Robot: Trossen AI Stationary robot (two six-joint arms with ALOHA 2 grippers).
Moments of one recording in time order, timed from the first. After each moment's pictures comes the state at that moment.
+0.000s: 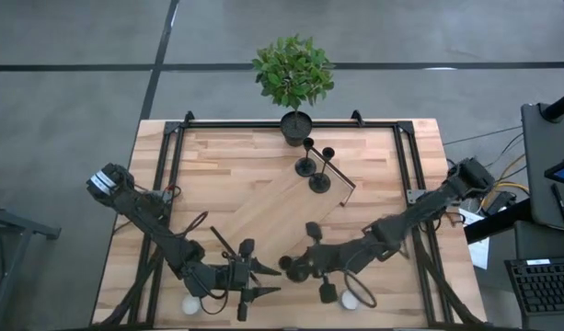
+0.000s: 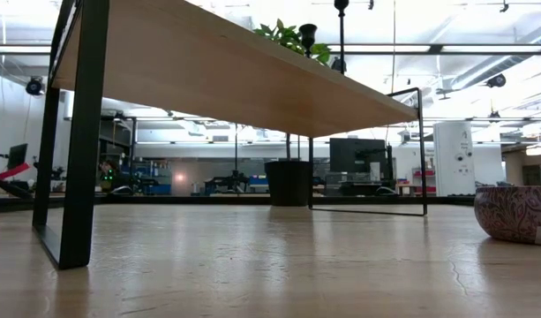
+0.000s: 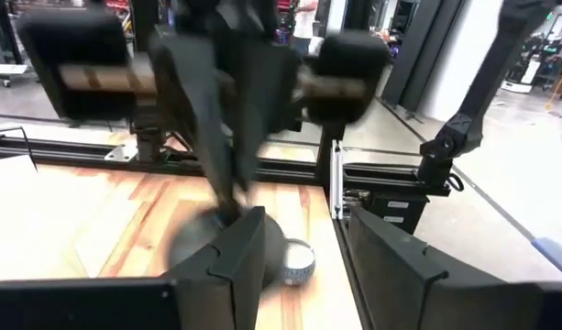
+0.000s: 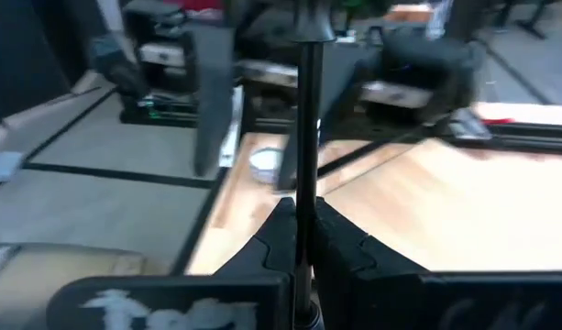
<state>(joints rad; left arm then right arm) -0.73 1.59 1.04 0.47 -0.67 -0.24 0.55 1.62 1.21 0.09 0.33 0.19</state>
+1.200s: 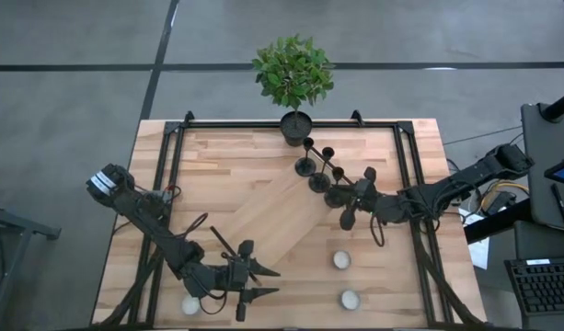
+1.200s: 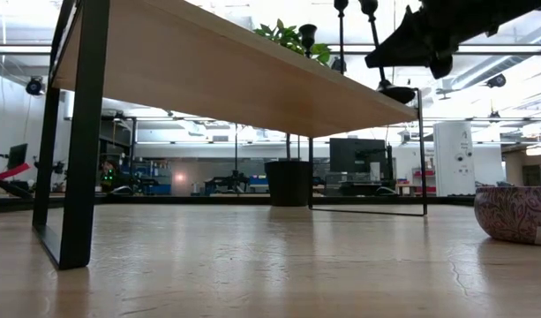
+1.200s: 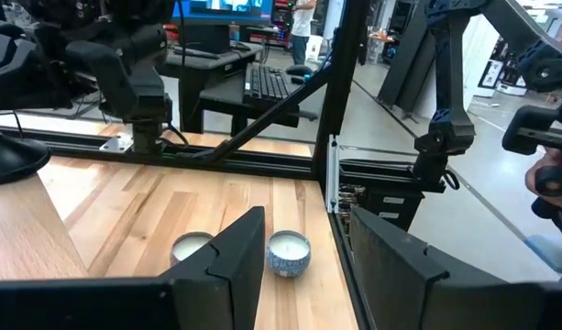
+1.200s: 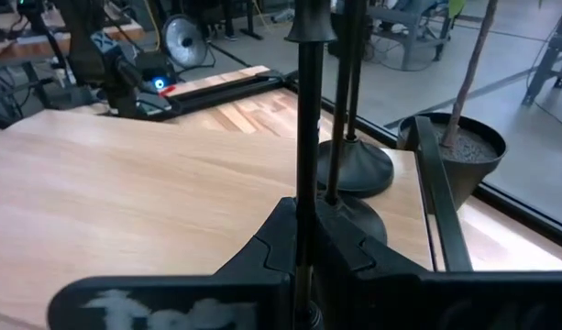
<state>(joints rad) -0.74 1.59 1.01 0.50 -0.67 -0.26 0.36 1.07 0.56 0.11 0.84 0.39</state>
